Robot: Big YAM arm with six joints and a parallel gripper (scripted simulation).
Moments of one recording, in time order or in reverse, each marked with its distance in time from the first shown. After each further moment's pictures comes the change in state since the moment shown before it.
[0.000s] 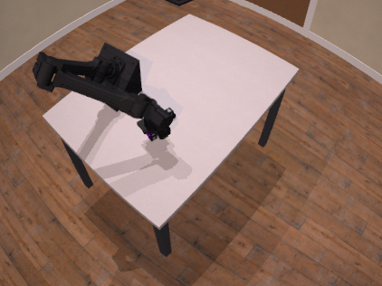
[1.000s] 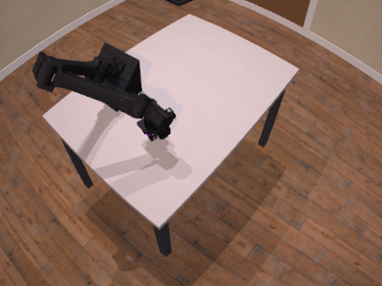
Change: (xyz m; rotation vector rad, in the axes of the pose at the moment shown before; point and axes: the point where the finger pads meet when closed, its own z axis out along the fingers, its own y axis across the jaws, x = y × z) arm 0.000 0.000 0.000 0.000 0.000 0.000
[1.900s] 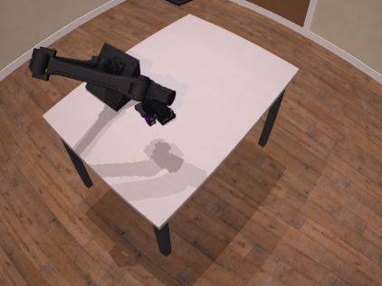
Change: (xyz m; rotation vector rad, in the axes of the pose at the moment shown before) arm 0.002 0.001 -0.097 -0.003 -0.005 -0.035
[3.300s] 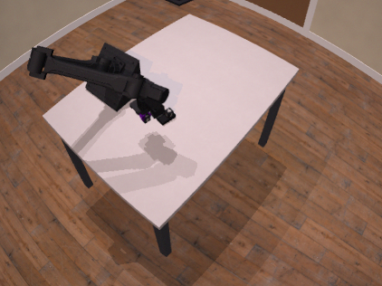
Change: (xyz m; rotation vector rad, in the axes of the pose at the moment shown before) arm 0.038 -0.002 0.017 0.002 0.004 -0.028
